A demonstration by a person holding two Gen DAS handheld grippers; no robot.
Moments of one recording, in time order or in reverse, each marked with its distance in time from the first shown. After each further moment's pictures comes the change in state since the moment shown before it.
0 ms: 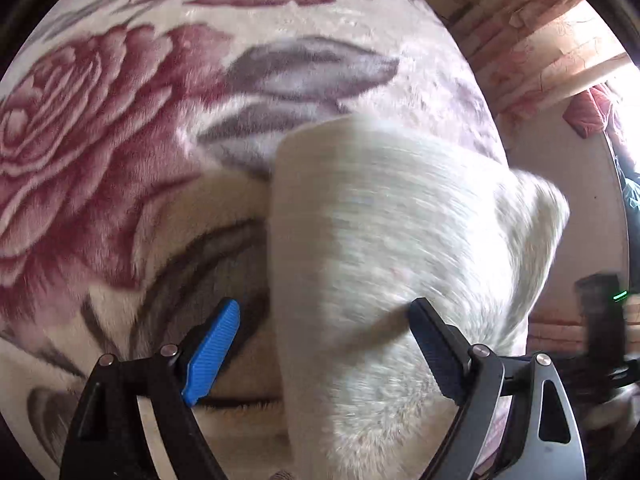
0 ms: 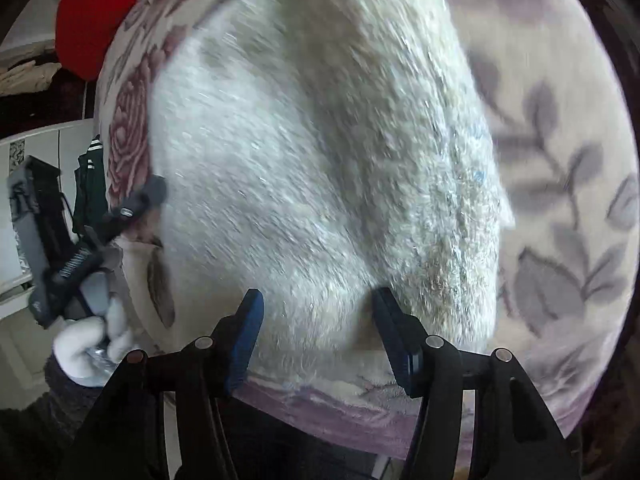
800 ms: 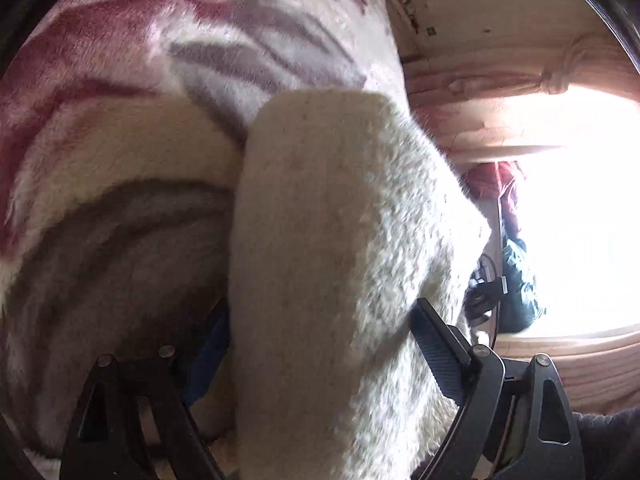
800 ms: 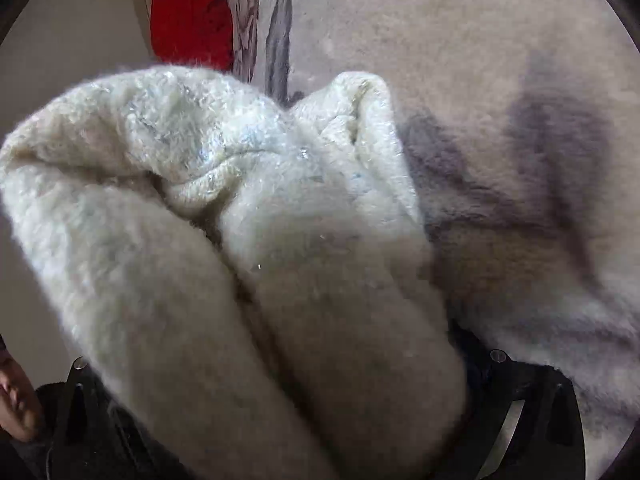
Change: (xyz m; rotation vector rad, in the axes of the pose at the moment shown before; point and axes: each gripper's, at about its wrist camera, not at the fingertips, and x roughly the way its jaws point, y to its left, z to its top) left arm 0.051 0.068 -0.011 -0.205 -0.075 -0.576; right arm 0.056 -0.065 0.101 -0.009 -0.036 0.709
